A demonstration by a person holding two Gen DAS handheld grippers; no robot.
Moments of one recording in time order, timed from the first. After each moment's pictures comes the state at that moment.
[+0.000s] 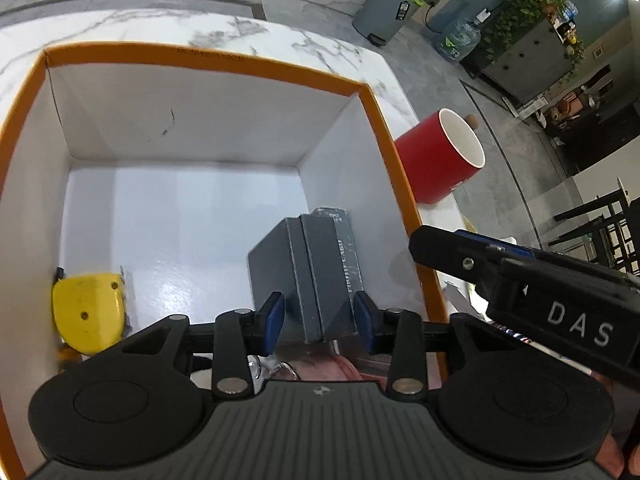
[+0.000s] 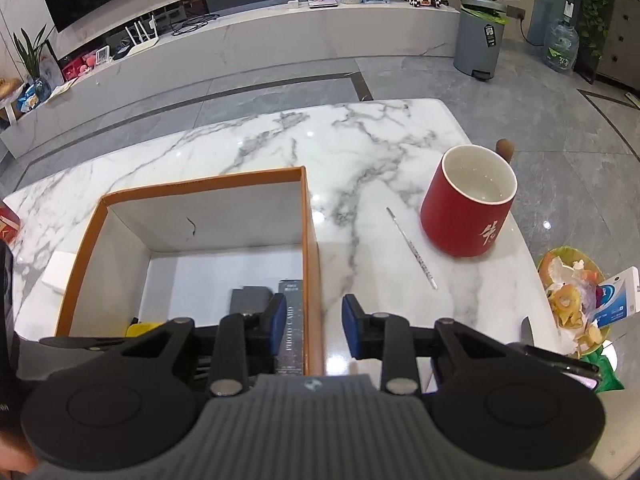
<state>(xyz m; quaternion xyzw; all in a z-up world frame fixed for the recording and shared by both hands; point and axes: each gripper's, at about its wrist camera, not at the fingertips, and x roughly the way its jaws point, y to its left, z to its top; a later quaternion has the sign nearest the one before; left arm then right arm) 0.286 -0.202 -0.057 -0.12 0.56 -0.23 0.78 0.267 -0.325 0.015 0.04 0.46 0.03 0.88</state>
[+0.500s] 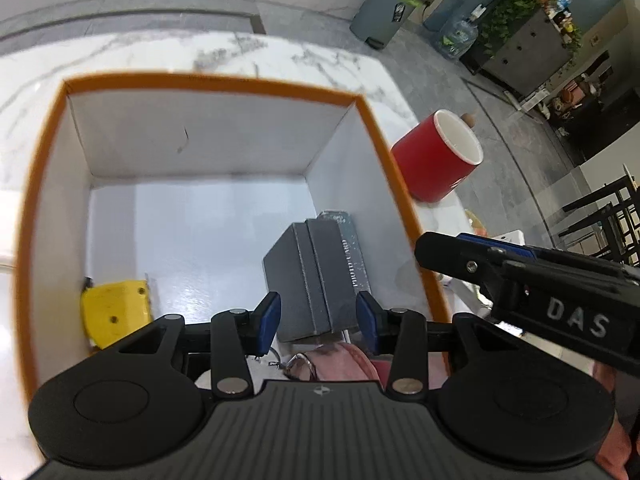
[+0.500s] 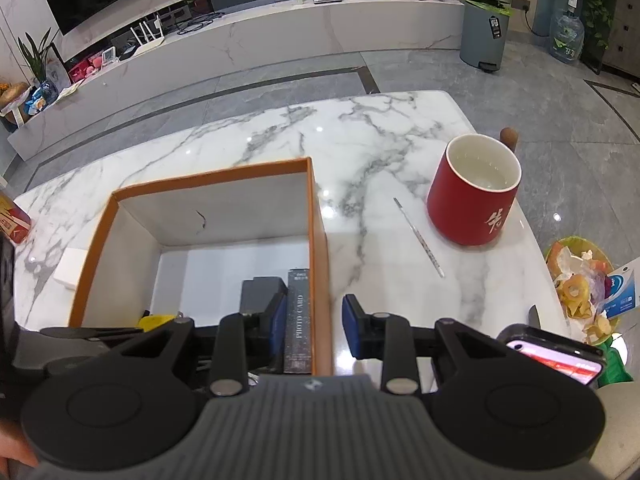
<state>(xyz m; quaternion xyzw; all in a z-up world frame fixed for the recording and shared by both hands) 0.272 -0.193 -0.035 -0.09 0.54 -0.23 0.80 0.258 -0.328 0.019 0.05 0.47 0.04 0.88</state>
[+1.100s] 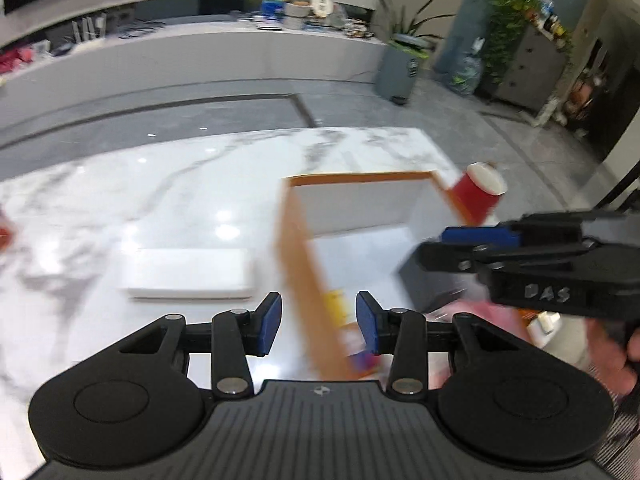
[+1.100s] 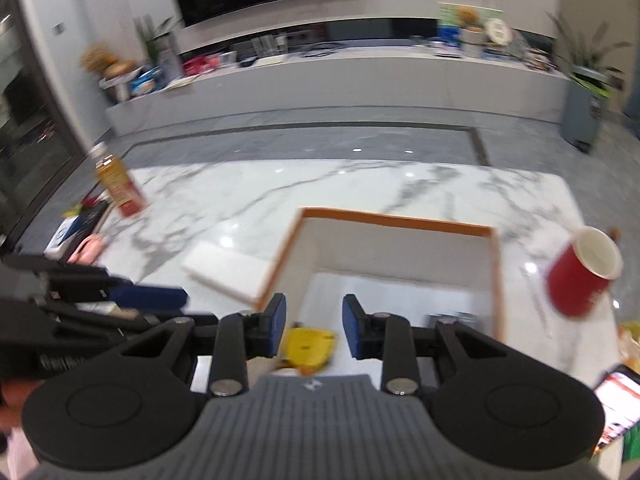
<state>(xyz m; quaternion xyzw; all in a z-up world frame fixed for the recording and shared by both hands) 0.210 -0.035 0.056 0.00 0.45 -0.19 0.87 0.218 -0.213 0.073 0.00 0.40 0.20 0.89</state>
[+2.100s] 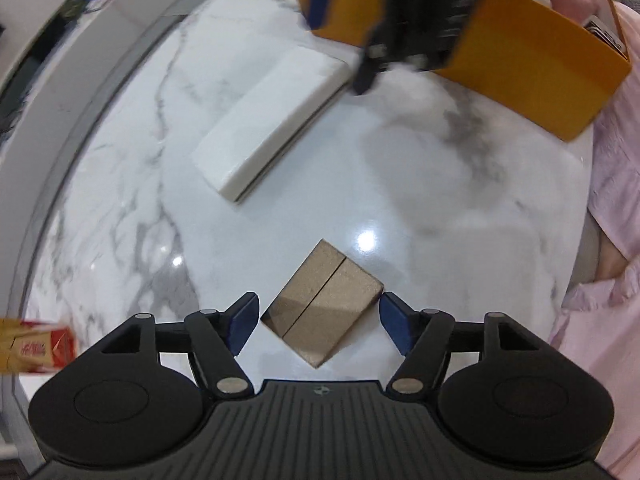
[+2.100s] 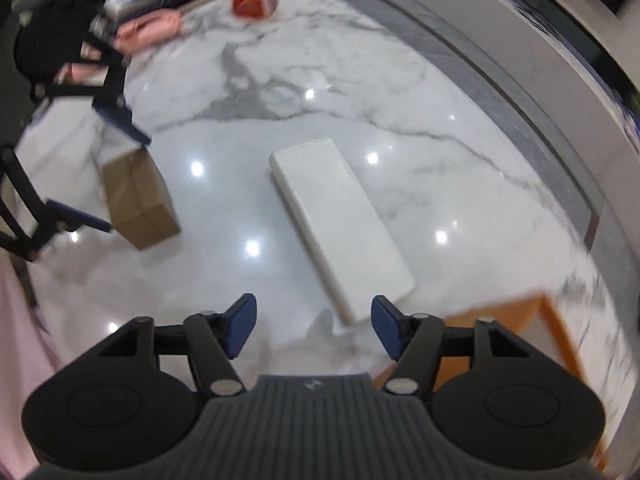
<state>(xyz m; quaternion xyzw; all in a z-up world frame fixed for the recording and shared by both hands) 0.235 0.068 -0.068 0.38 0.50 -0.34 0.70 0.302 -0.014 -0.030 -0.34 0.47 0.37 0.73</state>
